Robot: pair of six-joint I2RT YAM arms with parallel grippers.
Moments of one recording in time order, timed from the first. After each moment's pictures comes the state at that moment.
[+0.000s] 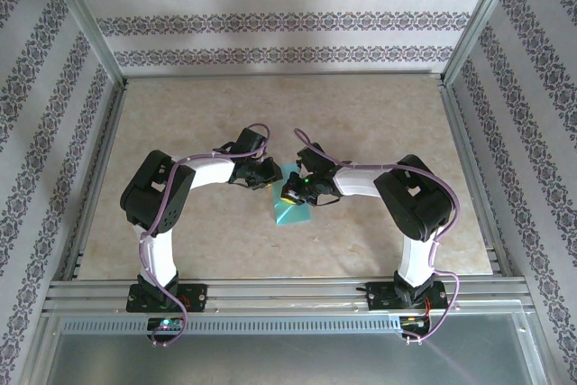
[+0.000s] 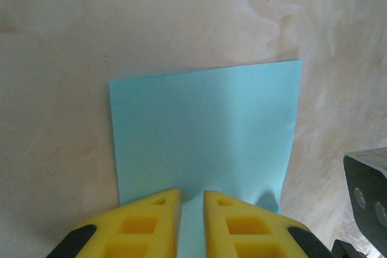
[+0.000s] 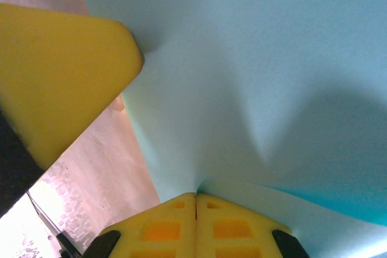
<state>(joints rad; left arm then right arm) -0.47 1.91 1.08 -0.17 0.40 -0.83 0.63 1.87 0.95 -0.10 -0.50 1.00</state>
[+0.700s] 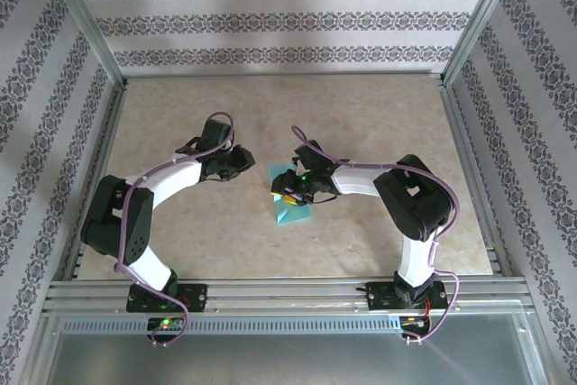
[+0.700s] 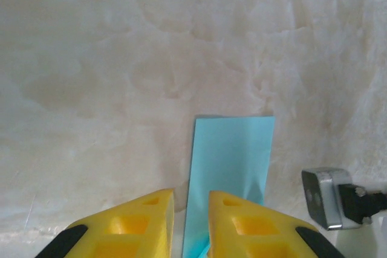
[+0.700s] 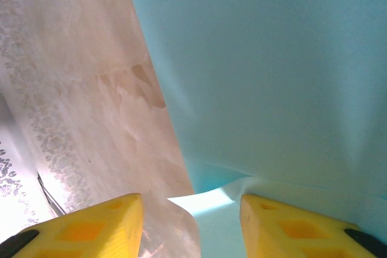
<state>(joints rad) -0.33 1.62 0.95 -0.26 0.31 -0.85 0.63 1.87 0.98 -0.09 -0.53 0.99</state>
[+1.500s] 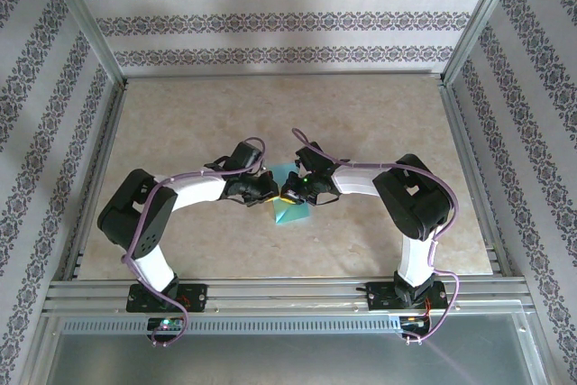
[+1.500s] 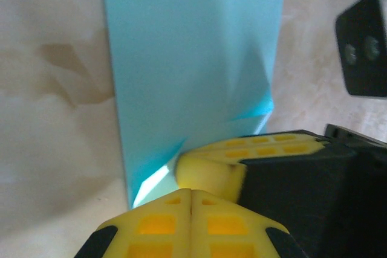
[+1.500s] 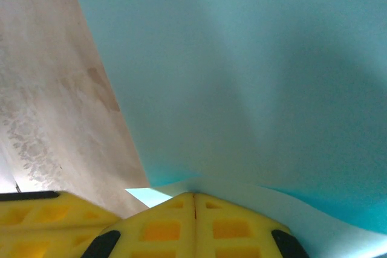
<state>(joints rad) -0.54 1.72 0.88 -0.16 0.42 -0.89 0.63 1.88 0.98 -0.14 -0.49 0.97</state>
